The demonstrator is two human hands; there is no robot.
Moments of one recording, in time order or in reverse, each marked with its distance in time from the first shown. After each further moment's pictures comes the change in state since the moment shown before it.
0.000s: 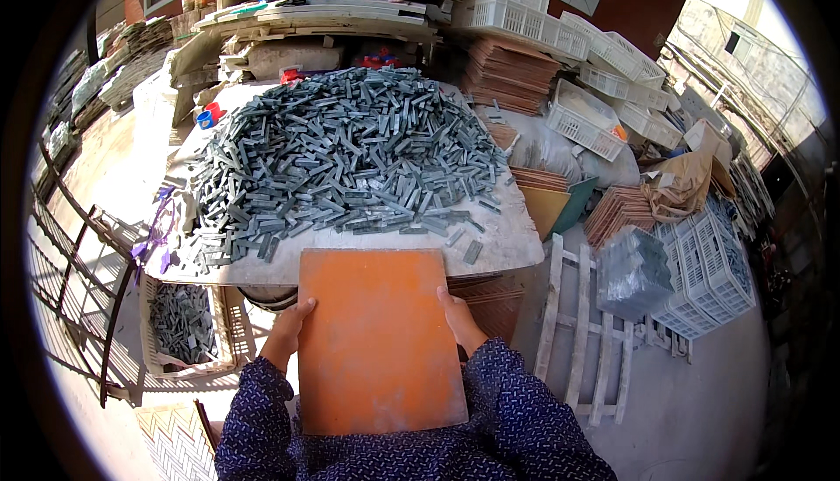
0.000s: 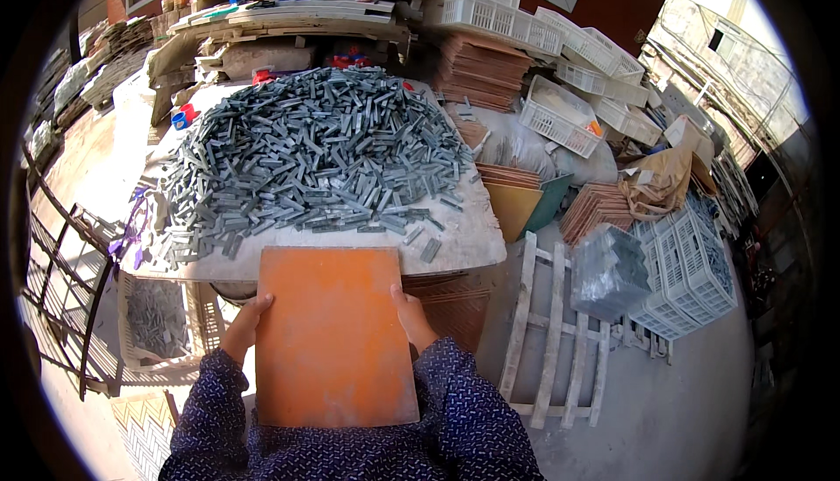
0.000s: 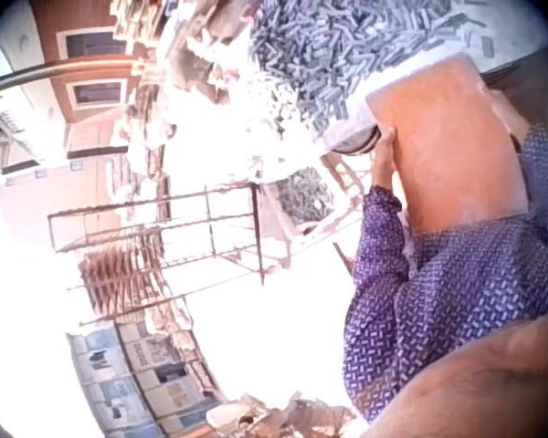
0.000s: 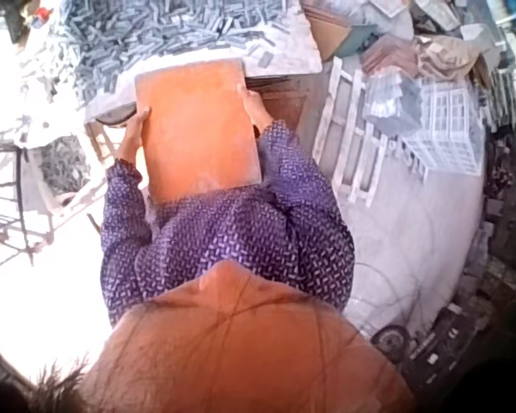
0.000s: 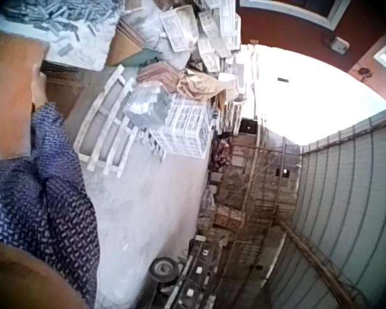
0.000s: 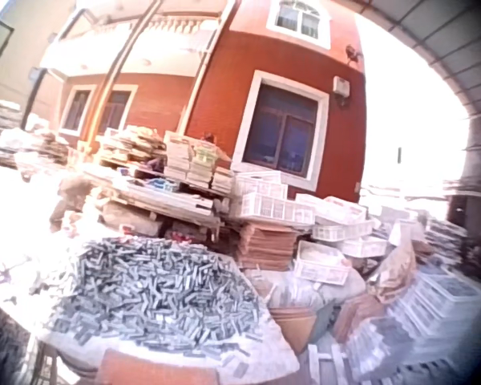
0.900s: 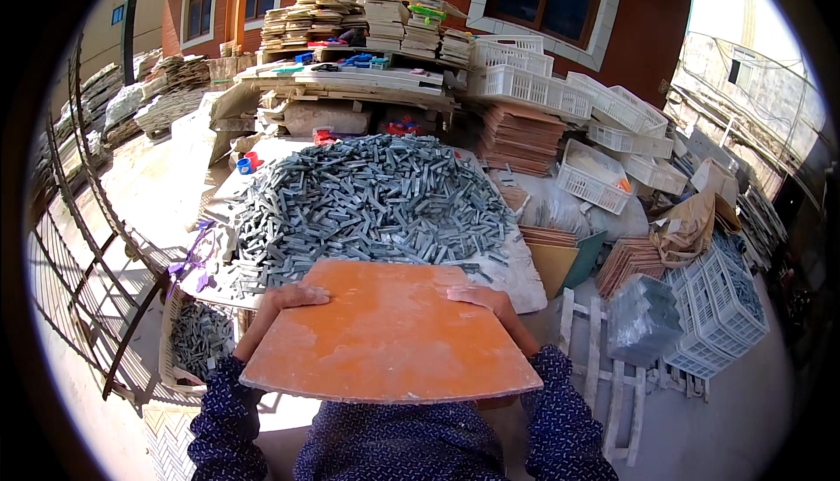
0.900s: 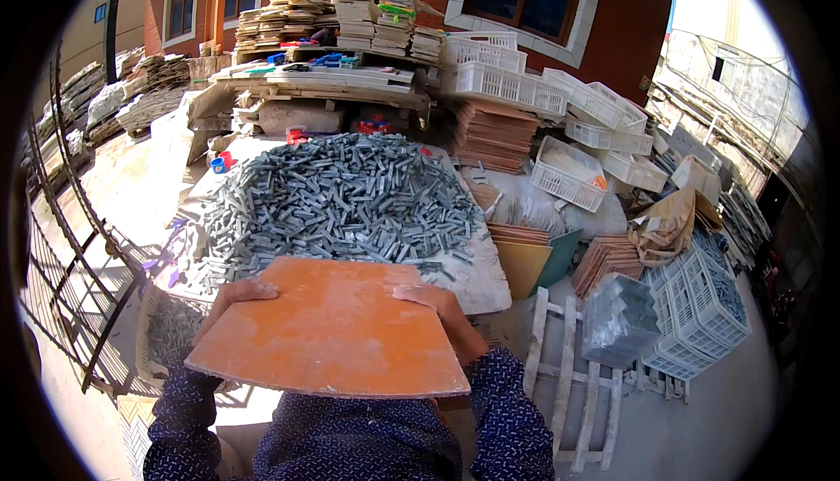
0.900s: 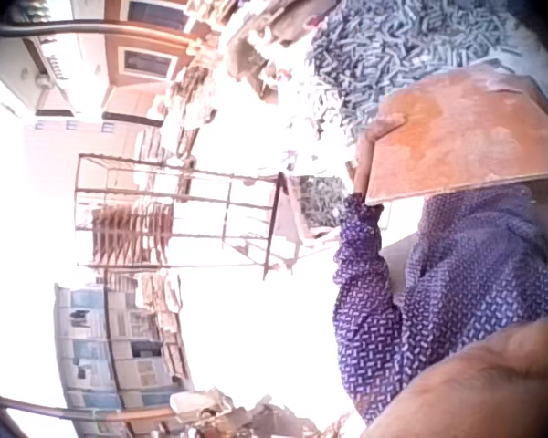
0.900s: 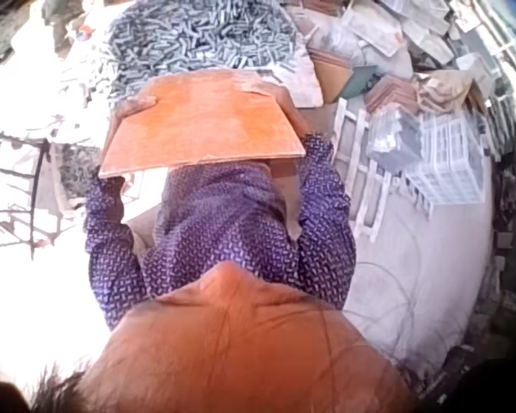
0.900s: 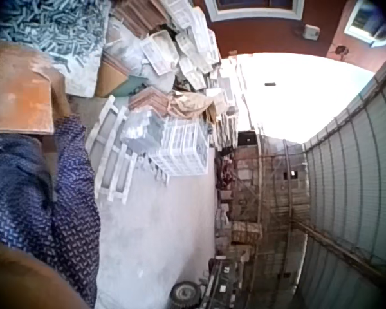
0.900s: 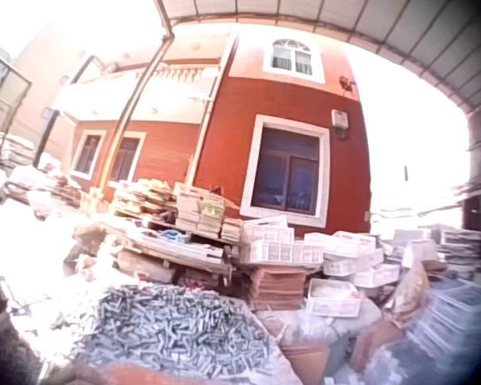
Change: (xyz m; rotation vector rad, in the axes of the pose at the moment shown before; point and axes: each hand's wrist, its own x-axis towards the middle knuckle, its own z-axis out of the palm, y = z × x) left_hand -0.092 0.140 0.042 0.688 -0.114 0.678; right_hand -0.084 -0.168 0.019 -0.775 -0.334 -1.312
